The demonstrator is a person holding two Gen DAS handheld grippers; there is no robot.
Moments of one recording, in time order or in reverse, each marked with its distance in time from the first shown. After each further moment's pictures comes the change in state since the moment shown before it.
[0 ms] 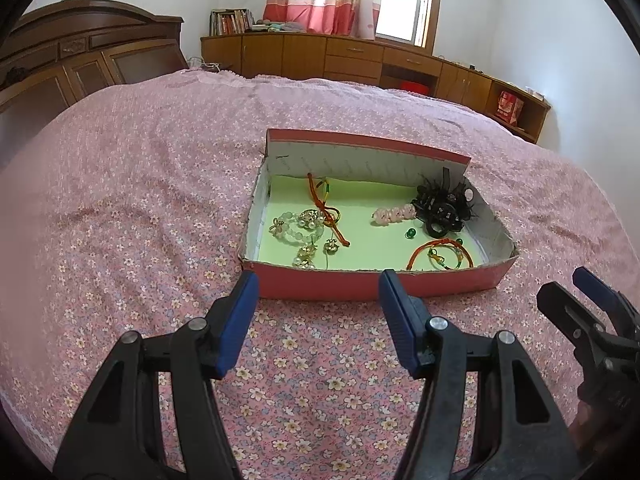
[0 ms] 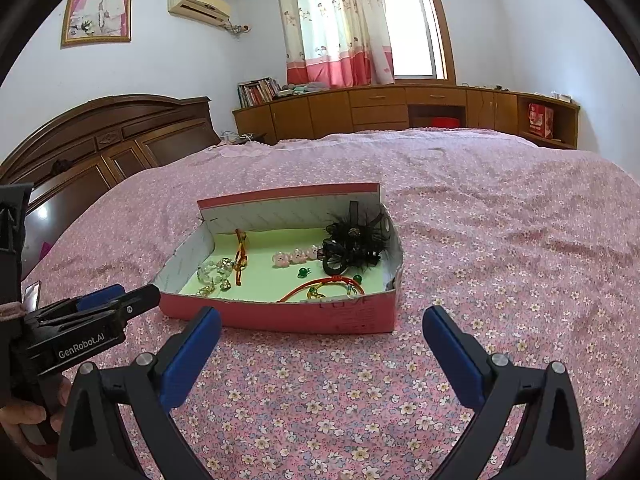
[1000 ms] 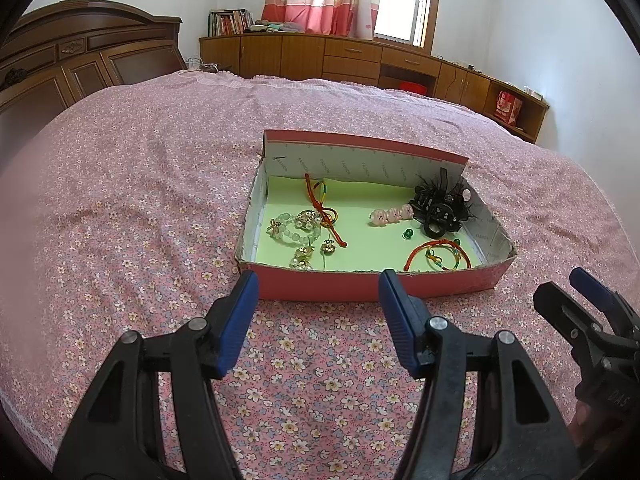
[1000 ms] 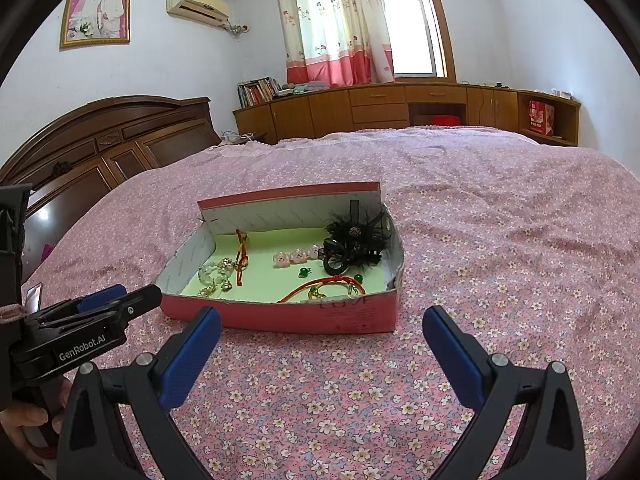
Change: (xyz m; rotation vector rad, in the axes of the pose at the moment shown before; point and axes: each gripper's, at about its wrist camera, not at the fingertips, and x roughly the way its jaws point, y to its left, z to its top) left arm 0.000 -0.002 0.001 0.000 0.002 -0.003; right arm 0.001 0.000 0.000 0.001 0.003 0.002
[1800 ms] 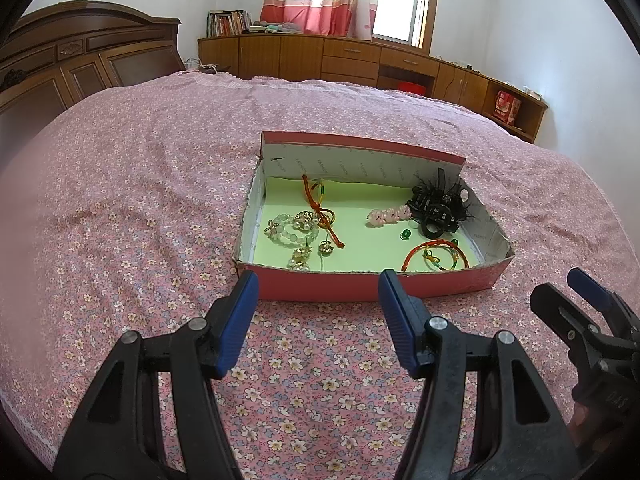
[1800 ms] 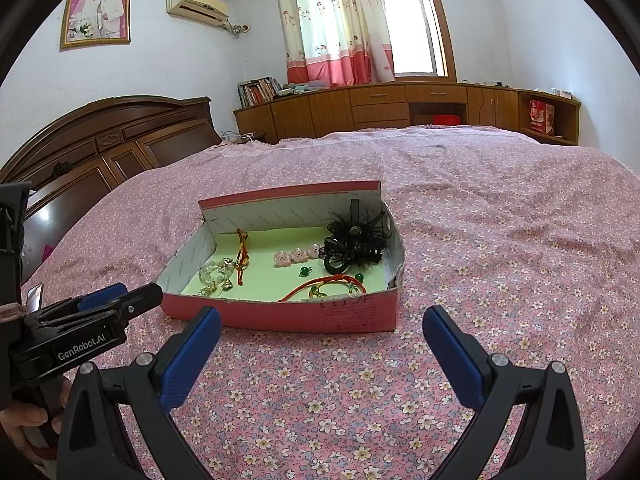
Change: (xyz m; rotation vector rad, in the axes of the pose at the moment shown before) left arm -0.001 -0.003 0.000 0.004 -0.002 -0.001; right arm 0.000 0.001 0.000 0.002 0.001 0.001
